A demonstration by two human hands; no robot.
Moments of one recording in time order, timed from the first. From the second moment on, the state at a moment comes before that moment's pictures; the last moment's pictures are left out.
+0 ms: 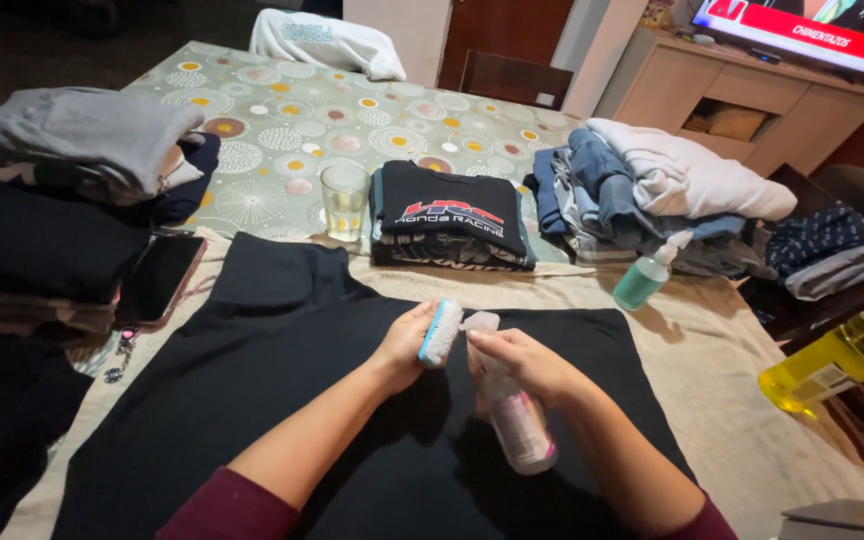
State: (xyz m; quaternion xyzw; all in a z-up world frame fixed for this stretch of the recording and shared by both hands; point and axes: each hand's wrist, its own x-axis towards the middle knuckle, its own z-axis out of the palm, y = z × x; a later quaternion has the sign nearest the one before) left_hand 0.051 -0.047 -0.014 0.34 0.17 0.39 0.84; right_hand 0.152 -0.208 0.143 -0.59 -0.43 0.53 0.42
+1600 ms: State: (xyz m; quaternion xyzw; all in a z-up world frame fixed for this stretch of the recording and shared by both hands) left_hand -0.019 -0.034 0.069 0.60 0.20 0.39 0.67; right_hand 0.229 -0.166 0.092 -0.64 -0.66 0.10 0.39
